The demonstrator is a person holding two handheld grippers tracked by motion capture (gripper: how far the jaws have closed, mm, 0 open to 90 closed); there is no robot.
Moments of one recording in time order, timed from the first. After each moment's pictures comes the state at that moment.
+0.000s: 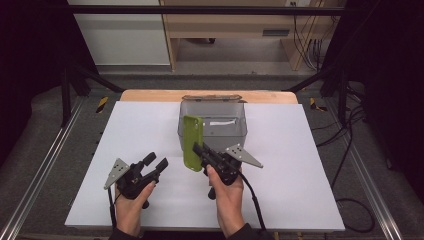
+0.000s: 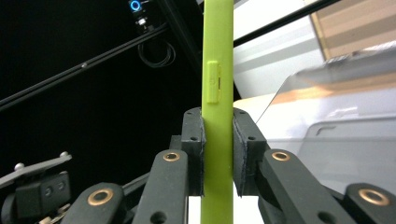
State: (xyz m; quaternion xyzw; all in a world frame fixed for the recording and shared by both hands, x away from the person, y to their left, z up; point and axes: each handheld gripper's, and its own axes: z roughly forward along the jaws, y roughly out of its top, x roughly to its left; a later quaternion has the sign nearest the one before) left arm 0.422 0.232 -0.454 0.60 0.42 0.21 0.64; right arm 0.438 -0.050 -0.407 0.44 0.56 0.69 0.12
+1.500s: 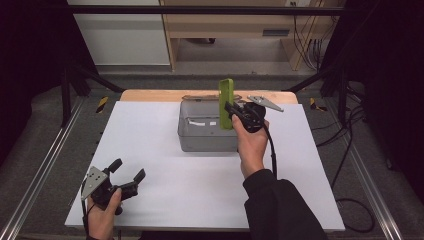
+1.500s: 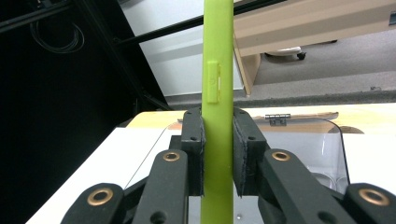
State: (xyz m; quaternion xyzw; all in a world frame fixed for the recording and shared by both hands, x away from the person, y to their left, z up) left arm 0.401 0.289 -0.456 0.62 0.43 0.30 0.58; right arm 0.543 -0.111 -0.344 0.52 0.59 0.57 0.21
